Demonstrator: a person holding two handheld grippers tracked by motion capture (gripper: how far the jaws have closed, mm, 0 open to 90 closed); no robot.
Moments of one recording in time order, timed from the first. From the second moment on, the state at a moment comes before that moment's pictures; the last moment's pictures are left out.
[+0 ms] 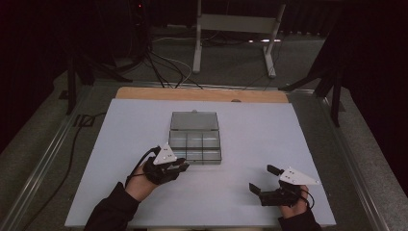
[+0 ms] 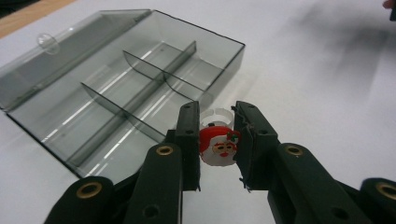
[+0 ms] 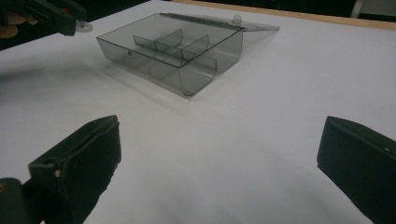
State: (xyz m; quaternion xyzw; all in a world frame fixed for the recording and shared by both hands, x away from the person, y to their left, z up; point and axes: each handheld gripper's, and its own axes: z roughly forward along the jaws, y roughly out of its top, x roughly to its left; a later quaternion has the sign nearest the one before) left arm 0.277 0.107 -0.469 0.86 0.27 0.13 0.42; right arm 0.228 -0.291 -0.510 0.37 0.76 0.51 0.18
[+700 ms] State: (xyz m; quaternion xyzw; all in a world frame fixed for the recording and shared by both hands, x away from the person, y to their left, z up) left arm 0.297 0.113 -0.463 0.84 0.29 0.14 0.44; right arm 0.228 -0.290 -0.511 0.37 0.76 0.51 0.18
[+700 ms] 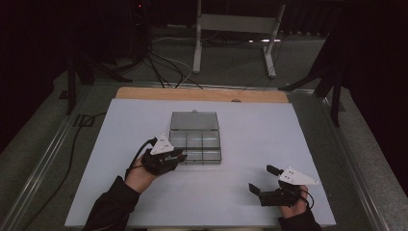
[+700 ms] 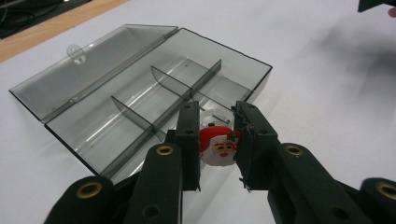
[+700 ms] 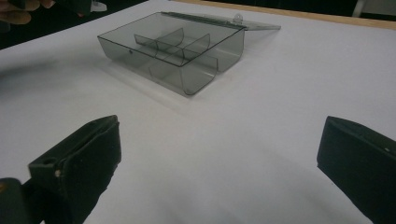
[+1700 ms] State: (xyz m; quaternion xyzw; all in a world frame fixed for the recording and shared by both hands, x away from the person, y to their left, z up) left arm 0.336 0.119 -0.476 0.83 0.33 0.14 0.43; right arm 0.227 -0.289 -0.512 0.37 0.76 0.51 0.18
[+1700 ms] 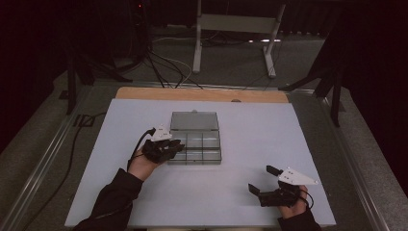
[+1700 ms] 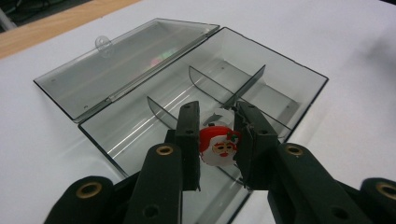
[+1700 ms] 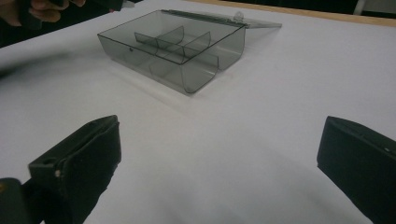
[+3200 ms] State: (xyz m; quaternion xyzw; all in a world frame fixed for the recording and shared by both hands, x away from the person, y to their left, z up) left arm 0.381 0.113 -0.504 0.83 0.36 0.14 0.40; right arm 0.228 -0.291 -0.513 0.37 0.76 0.51 0.17
